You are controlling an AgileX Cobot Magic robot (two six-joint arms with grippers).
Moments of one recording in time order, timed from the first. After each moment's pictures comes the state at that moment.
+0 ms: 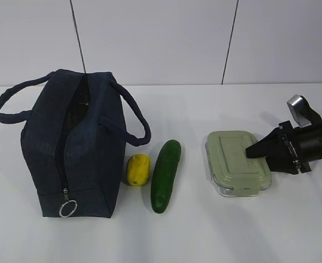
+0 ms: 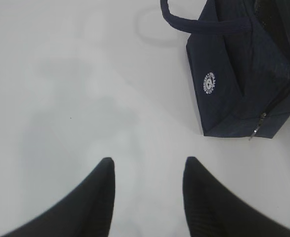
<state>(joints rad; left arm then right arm) 0.01 0.31 -0.65 -0.08 1.09 -0.02 -0.28 2.20 -1.17 1.20 1.16 -1.09</state>
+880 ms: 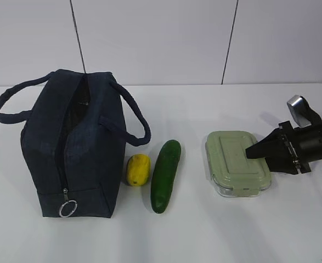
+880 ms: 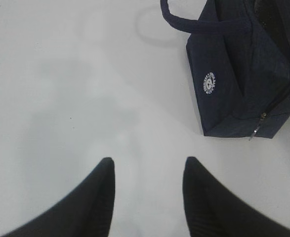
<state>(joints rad) 0.01 0.31 -0.65 -0.08 1.09 -0.02 -0.28 2.20 -1.17 1.20 1.16 -1.09</state>
